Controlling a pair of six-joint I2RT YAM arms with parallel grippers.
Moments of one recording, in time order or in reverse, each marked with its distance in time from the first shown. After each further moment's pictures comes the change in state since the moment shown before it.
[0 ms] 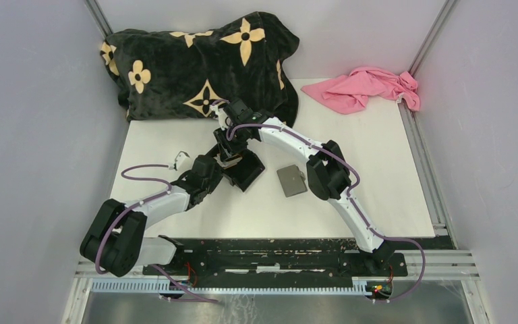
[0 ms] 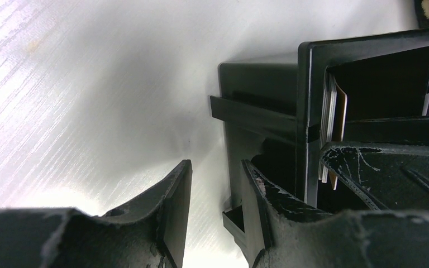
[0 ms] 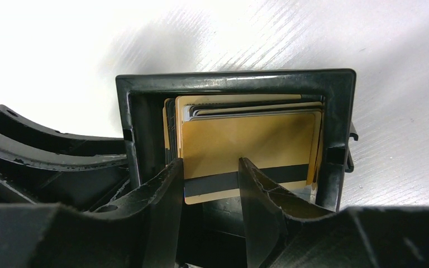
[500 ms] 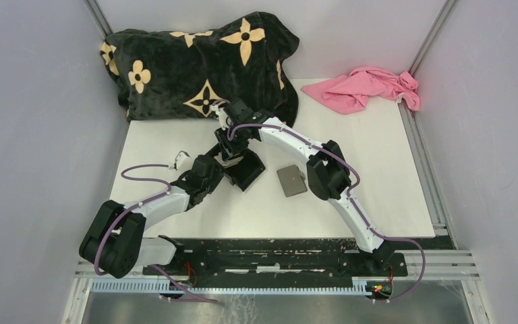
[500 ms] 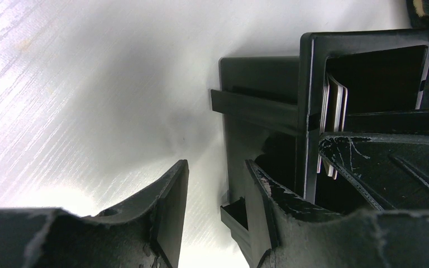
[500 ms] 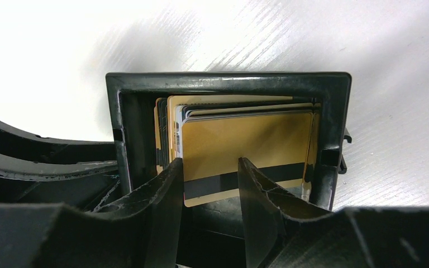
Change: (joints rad) left arm -0.003 -0.010 0.000 0.002 0.005 0.000; right arm 0.000 0.000 0.000 -0.007 0.040 -0.023
